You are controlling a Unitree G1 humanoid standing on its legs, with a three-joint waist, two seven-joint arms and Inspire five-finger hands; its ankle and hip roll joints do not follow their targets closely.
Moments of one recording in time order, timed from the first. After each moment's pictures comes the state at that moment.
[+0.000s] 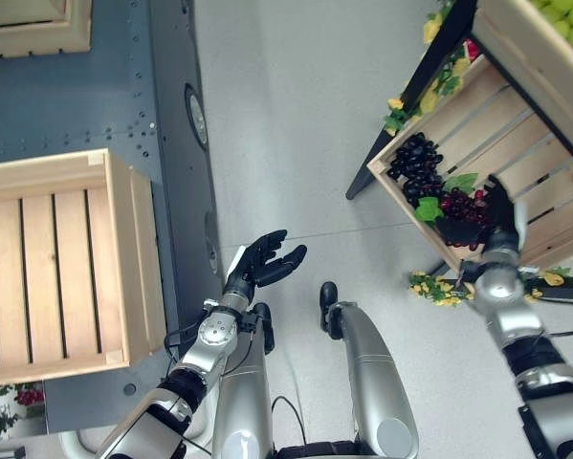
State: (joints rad) left arm -0.39 0.33 -0.46 0.80 -0.45 -0.40 0.10; right arm -0.42 -0.50 0.18 0.60 0.32 -0.14 -0.43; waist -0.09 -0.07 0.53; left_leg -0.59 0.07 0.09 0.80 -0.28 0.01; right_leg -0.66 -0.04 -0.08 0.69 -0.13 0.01
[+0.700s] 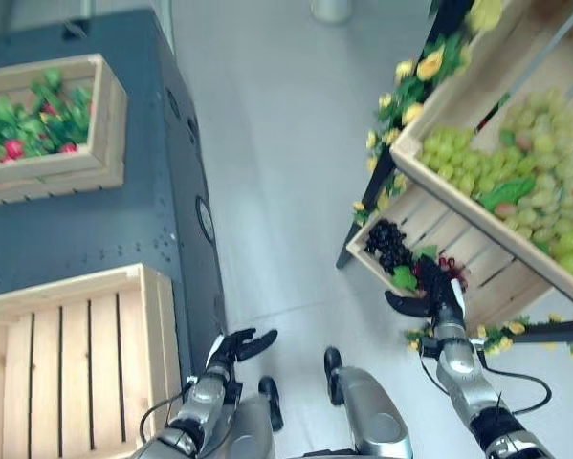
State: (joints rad) left arm -0.19 0.26 -0.38 1.16 -0.21 -0.23 0.09; right arm -0.14 -0.37 0.28 0.67 0.29 -0.31 -0.27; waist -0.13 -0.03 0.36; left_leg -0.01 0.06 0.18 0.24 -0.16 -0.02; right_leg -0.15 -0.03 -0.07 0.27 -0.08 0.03
